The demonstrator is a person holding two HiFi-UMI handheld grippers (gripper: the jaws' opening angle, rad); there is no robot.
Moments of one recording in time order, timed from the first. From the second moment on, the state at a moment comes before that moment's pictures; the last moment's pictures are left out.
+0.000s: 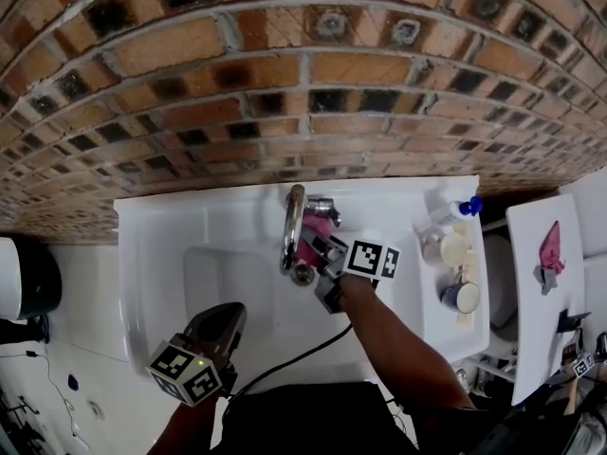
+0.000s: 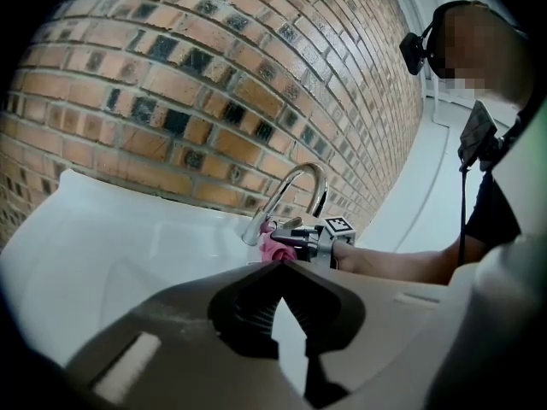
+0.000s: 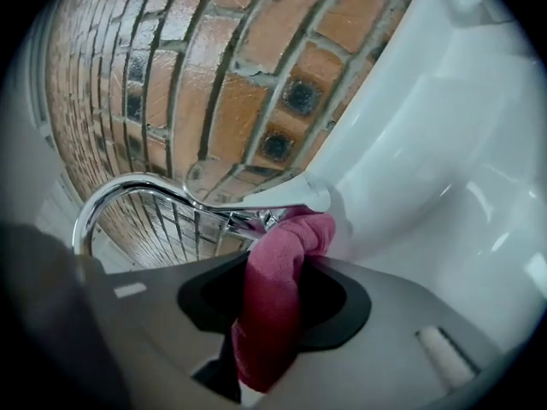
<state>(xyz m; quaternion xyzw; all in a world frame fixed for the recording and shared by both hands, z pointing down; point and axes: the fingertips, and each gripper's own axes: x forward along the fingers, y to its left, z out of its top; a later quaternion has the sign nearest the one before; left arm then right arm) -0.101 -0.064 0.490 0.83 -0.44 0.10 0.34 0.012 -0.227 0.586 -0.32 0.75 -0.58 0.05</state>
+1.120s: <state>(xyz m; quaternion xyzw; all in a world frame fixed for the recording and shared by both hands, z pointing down) -0.094 -0.052 0.492 0.83 -0.42 0.10 0.35 -0.002 -0.195 0.592 -0.30 0.79 -0.53 0.00</state>
